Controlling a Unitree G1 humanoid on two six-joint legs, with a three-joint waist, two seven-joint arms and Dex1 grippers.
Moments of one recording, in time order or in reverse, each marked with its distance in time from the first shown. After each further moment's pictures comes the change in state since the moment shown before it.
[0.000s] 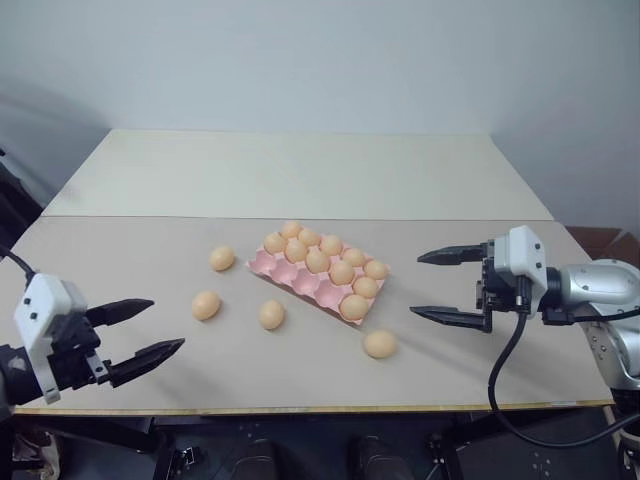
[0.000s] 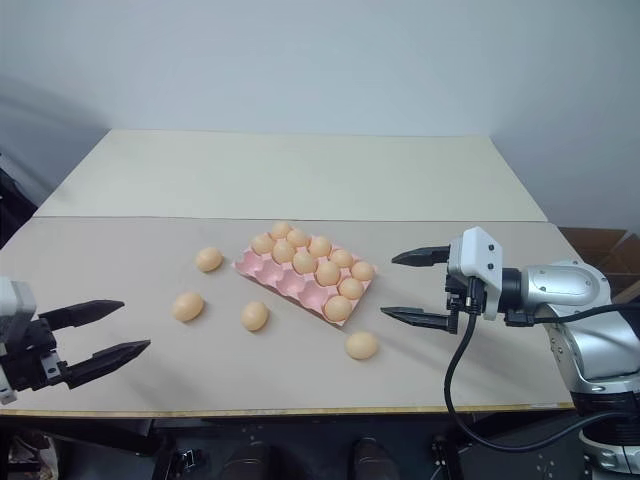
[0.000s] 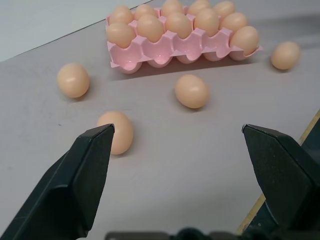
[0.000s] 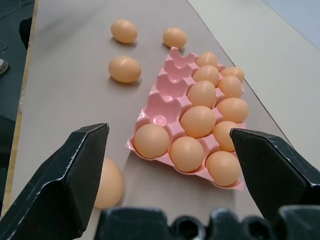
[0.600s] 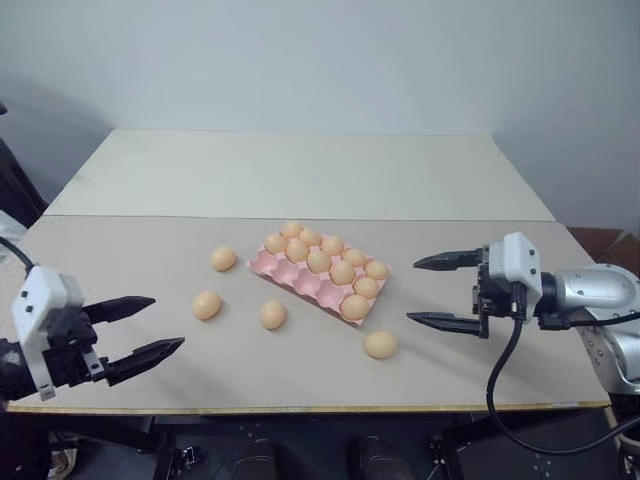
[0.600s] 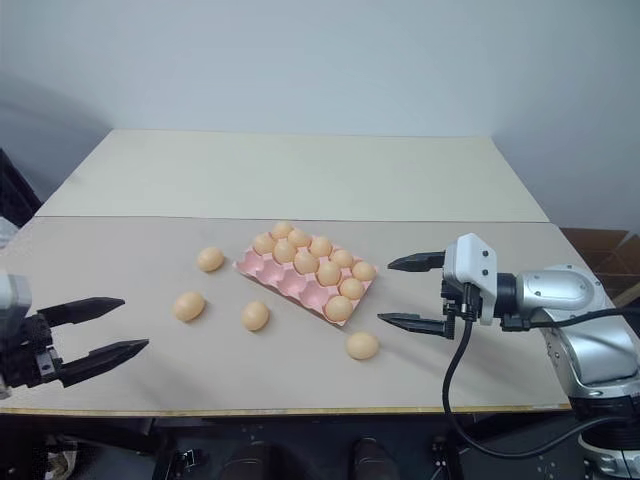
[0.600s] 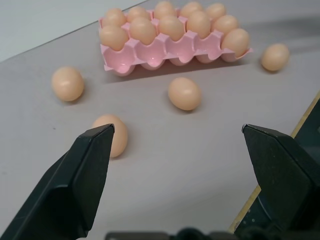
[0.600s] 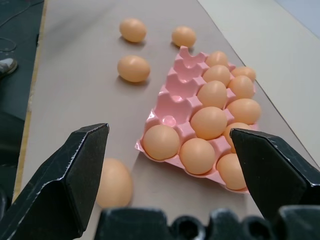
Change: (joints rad) left arm -0.019 0.036 -0.026 0.004 -0.007 0.011 -0.019; right arm 0.011 -0.013 0.022 -0.019 0.003 0.000 0.020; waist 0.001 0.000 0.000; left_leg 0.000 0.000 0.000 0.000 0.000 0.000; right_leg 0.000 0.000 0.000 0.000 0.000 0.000
